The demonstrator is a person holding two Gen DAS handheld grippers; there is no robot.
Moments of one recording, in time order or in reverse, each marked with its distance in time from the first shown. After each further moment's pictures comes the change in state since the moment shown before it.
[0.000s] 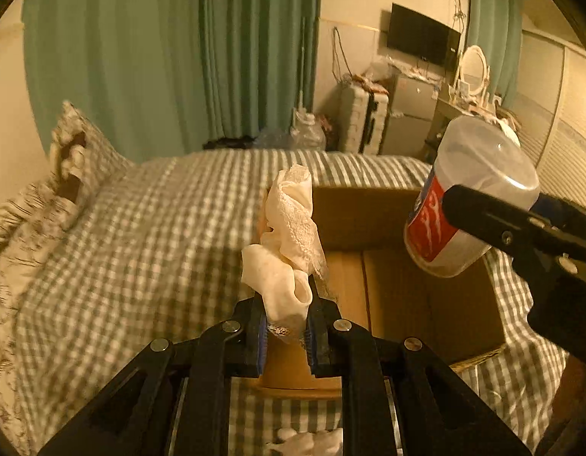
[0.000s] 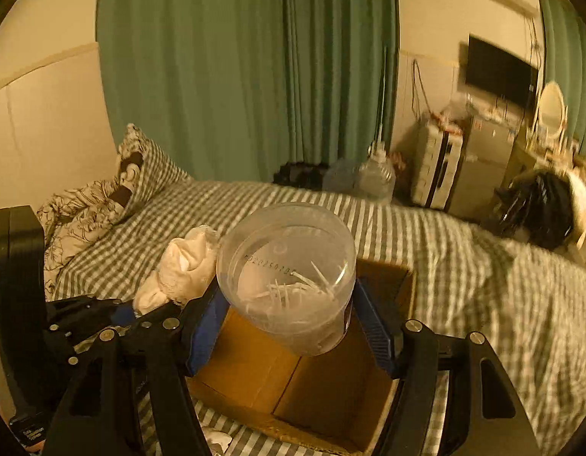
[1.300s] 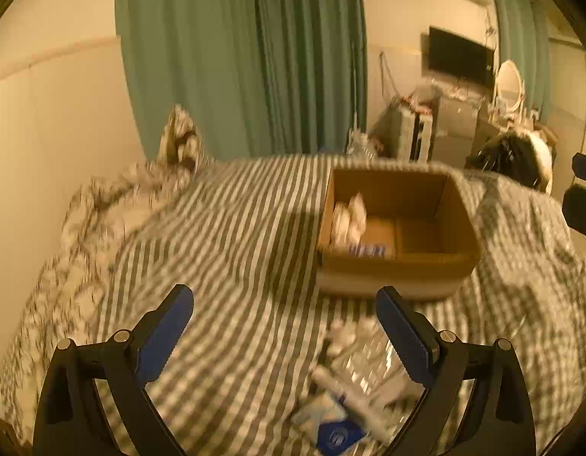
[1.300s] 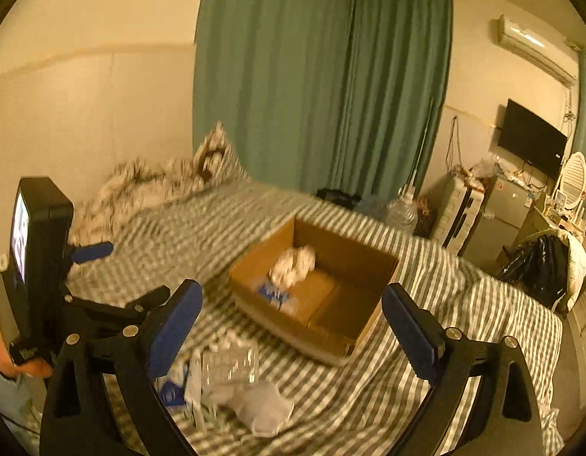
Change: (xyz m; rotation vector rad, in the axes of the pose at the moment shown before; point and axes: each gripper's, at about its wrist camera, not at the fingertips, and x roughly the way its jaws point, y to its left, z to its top) left arm -0.153 0.007 -0.102 -0.058 -0.081 0.249; right arm -0.181 0.041 -0.069 -0.252 -0.089 0.088
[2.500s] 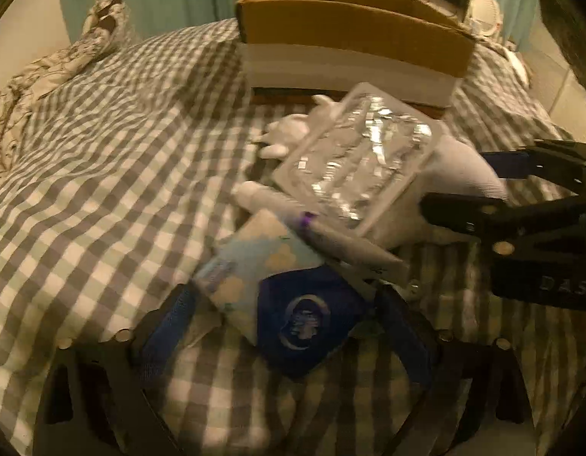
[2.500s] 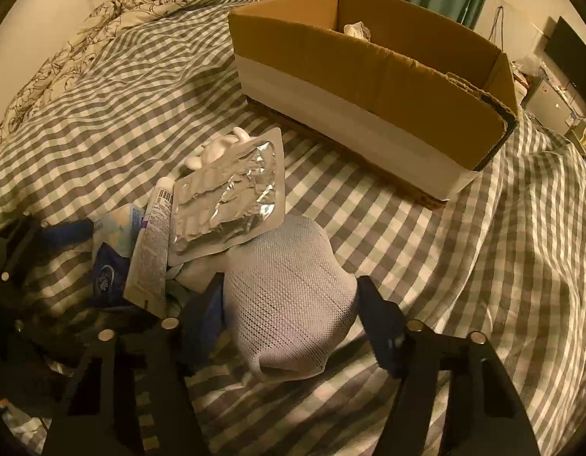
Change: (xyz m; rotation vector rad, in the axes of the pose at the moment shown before) left arm 0.081 -0.043 -0.143 0.081 0.326 -0.206; right arm 0.148 0.029 -0.149 -0.007 0.513 0.063
